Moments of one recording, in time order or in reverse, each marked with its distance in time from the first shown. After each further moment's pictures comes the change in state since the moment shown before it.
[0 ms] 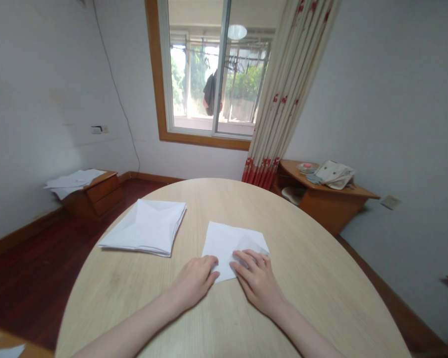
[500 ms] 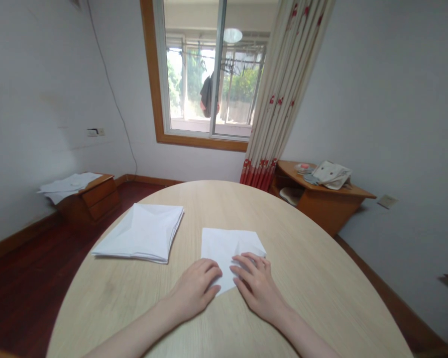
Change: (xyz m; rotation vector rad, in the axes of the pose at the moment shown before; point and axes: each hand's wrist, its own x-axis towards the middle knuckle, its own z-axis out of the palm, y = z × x) left_hand -0.001 -0.001 -0.003 -0.048 0.054 0.240; right_hand 0.001 0.002 -0.005 0.059 -0.129 0.108
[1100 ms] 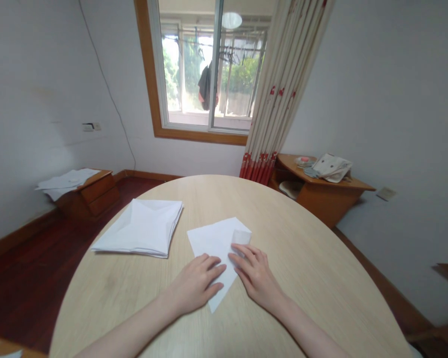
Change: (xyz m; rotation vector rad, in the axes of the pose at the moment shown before) left_hand -0.001 -0.002 -0.001 0.100 -0.061 0.096; right_hand 0.001 0.005 0.005 -0.031 0.044 -0.051
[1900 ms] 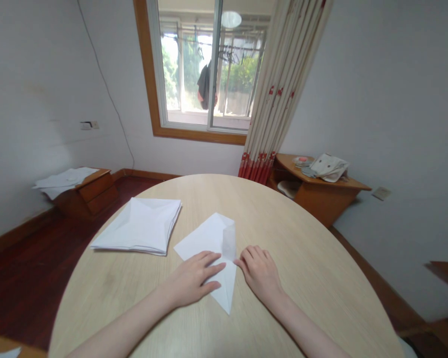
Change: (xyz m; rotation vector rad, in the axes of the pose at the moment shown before) left_hand -0.001 -0.007 -0.004 -0.048 -0.058 0.031; right_hand 0.002 0.003 0.002 -0.304 -0.016 0.133
